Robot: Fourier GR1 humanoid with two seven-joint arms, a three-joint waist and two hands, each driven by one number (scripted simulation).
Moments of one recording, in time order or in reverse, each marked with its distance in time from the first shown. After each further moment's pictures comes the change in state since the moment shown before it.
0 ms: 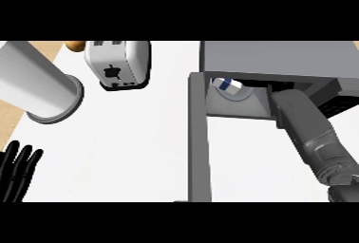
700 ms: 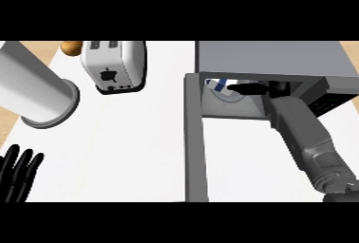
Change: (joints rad) left arm 0.033 -0.003 -0.035 -0.025 0.008 0.020 0.007; right arm 0.070 0.030 -0.043 -0.077 -0.076 0.286 -0.027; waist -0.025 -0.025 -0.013
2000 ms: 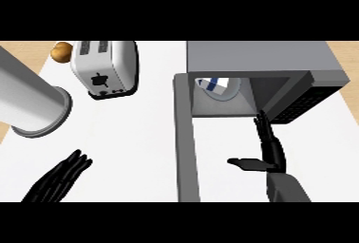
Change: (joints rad) left arm -0.028 0.051 -0.127 0.079 0.014 -0.088 0.002; right arm 0.600 0.156 0.052 -0.298 -0.108 0.304 -0.172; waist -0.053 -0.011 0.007
